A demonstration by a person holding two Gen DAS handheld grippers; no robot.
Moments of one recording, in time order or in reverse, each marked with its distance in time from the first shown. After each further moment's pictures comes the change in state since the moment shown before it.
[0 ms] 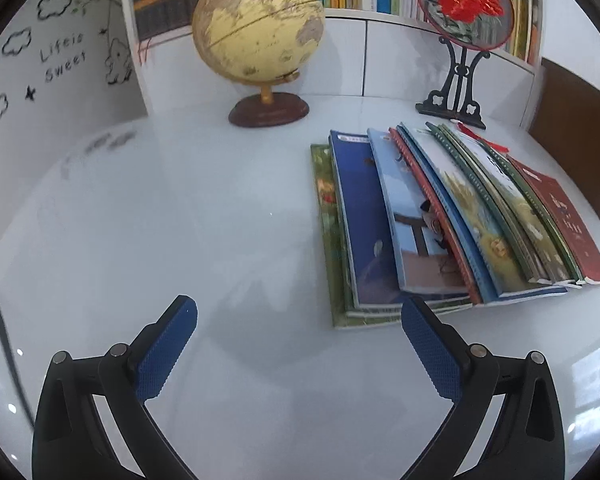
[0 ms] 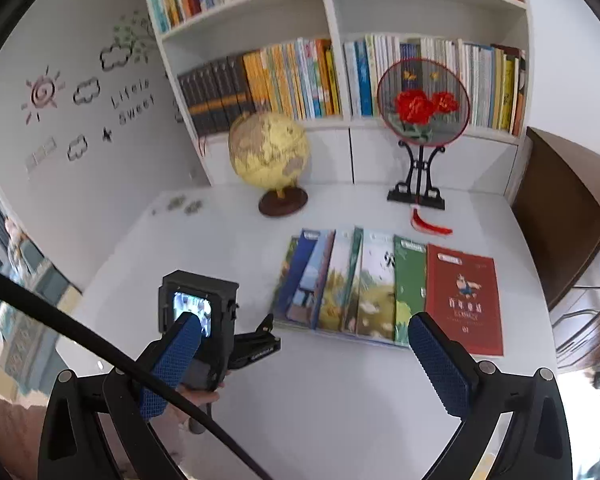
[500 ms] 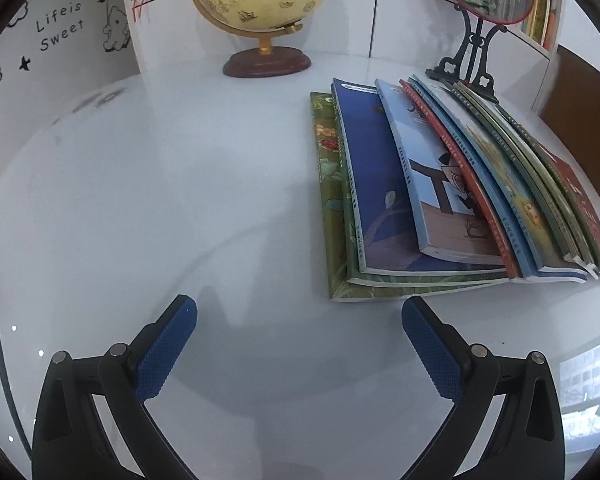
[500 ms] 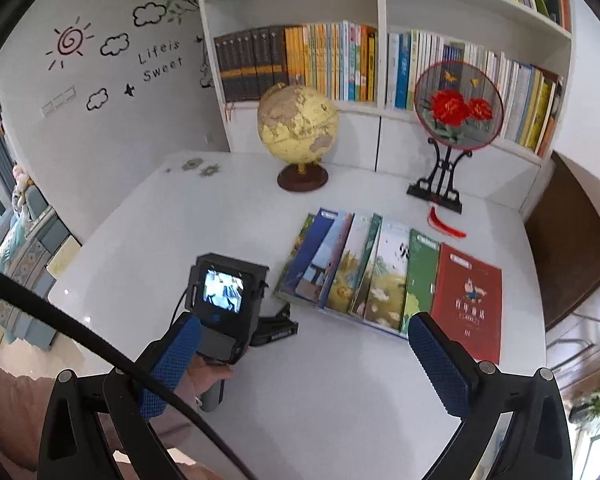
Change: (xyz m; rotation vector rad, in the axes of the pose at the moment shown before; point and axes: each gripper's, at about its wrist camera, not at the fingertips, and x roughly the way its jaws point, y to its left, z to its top) left arm 0.034 -0.002 -0.017 -0.036 0.109 -0.010; right arm 0.006 0.026 -0.017 -0.149 0.034 0.012
